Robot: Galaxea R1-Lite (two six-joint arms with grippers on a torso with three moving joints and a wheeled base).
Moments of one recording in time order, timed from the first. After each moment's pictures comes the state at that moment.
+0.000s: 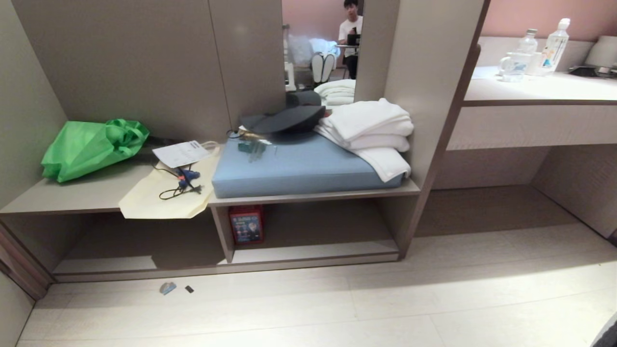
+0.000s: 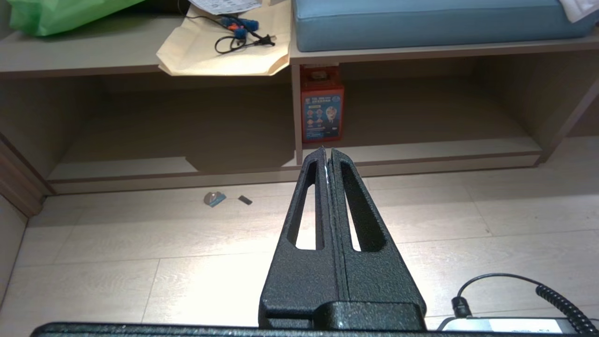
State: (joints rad) left arm 0.00 0.00 0.00 0.00 0.00 -0.01; right arm -0.01 0.00 0.00 0.10 -0.04 0.09
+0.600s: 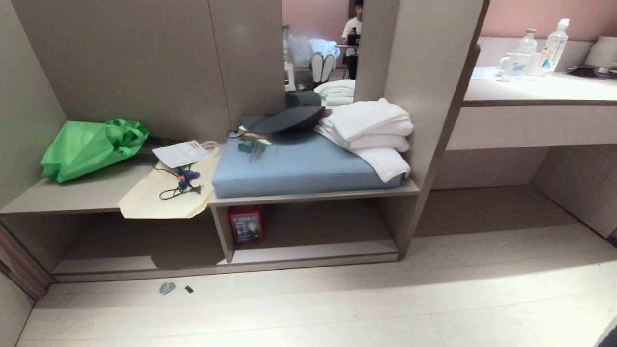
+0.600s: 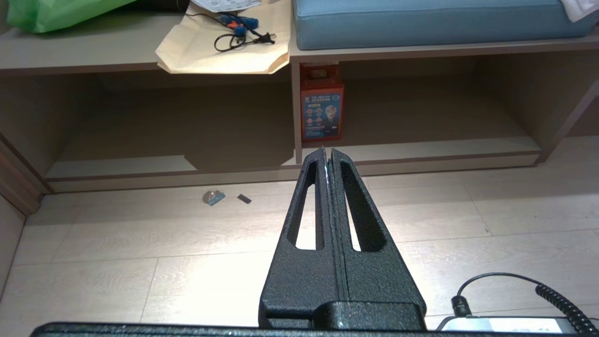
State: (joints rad) left arm 0.00 0.00 0.00 0.00 0.00 -0.01; right arm -0.01 0.00 0.00 0.10 -0.04 0.11
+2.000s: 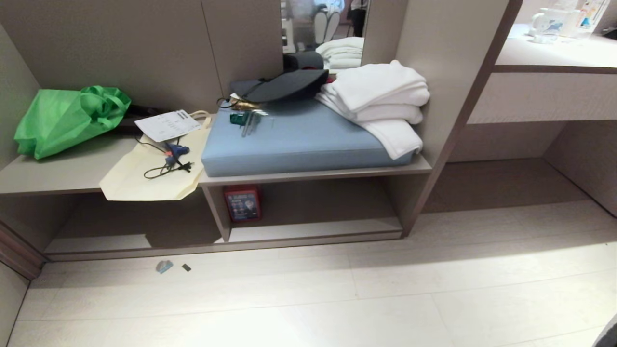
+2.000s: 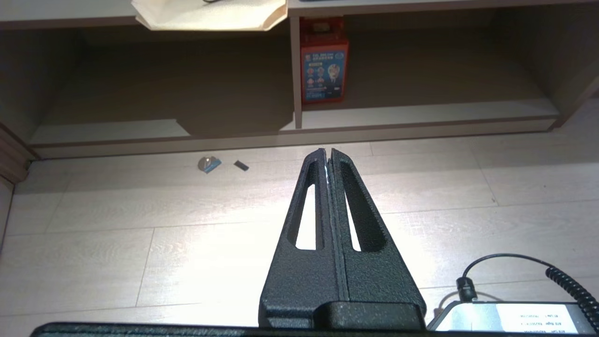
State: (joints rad) left arm 0.00 0.00 0.00 0.00 0.00 -0.02; right arm -0.01 0.00 0.00 0.10 -0.04 0.11
